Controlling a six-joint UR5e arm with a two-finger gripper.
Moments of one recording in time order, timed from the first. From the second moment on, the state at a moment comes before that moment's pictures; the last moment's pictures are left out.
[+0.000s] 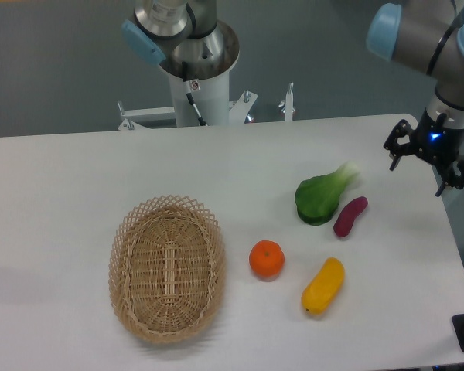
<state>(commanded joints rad) 2.90 -1.97 -1.43 -1.21 1.42 1.65</state>
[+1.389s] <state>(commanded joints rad) 2.81 -2.05 -1.71 -0.82 1.45 1.49</state>
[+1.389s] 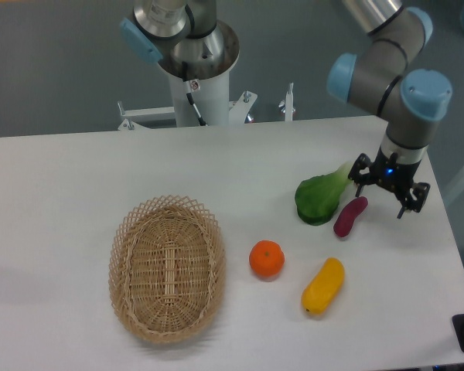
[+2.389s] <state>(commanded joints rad) 2.77 -2.07 -1.77 -0.76 1.48 1.43</state>
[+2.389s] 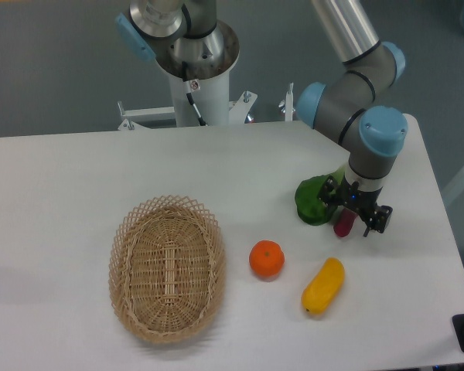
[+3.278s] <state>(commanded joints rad) 2.76 -2.09 -1.75 -0.75 1.53 1.44</state>
